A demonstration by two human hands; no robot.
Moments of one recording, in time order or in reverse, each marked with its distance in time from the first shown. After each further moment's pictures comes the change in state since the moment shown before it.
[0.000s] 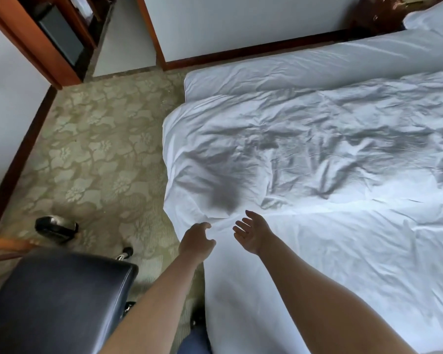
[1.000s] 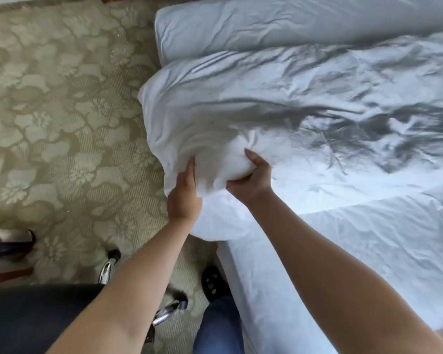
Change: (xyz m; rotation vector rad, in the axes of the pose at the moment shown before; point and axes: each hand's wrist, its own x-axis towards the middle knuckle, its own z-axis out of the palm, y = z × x) left_hand 0.207 -0.073 -0.102 -0.033 0.347 0.338; right_hand 0.098 -0.042 0.209 0.454 -0.223 -0.210
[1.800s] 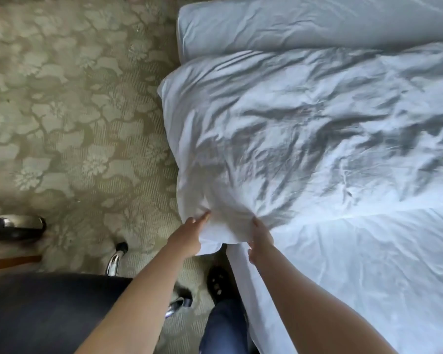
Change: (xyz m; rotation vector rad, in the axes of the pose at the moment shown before) left_hand -0.050 -0.093 0.024 0.197 -0.756 -0.014; right_hand 0.008 0.083 -0.117 -0.511 0.799 0.049
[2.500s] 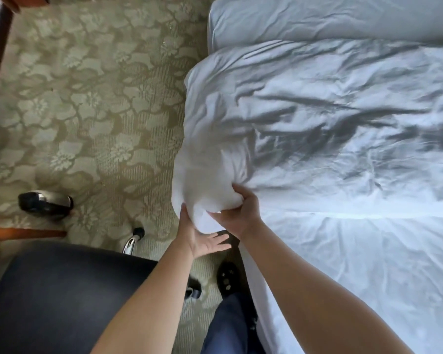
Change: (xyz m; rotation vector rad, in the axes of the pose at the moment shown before) left_hand -0.027 -0.002 0.025 -2.261 -0.291 -0.506; right_hand -0.037 0.009 0.049 0.243 -0.769 0.185
